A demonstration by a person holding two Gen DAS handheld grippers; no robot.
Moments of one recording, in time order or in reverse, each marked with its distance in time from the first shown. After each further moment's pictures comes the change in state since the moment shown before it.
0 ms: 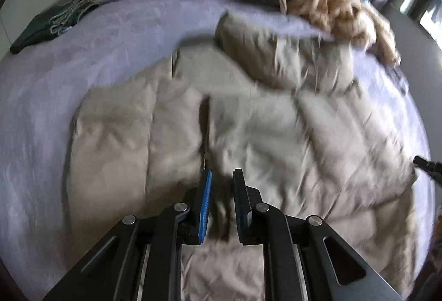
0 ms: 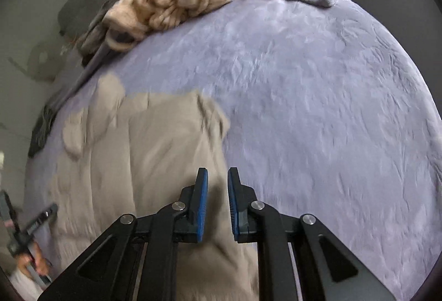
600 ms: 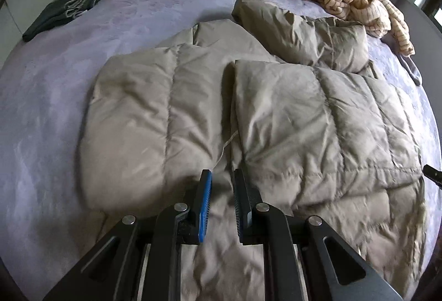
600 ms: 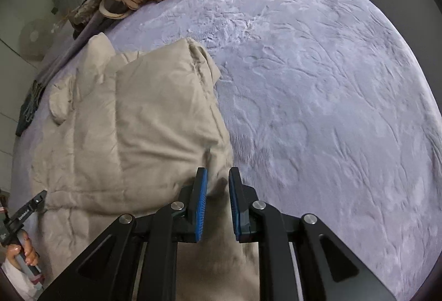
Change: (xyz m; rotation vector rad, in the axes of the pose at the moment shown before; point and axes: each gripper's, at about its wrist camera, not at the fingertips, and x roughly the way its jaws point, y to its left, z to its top) left arm -0.012 0.006 -0.019 -0.041 0.055 0.060; right arm 0.001 -0.005 -0.029 -0.004 0.088 -0.060
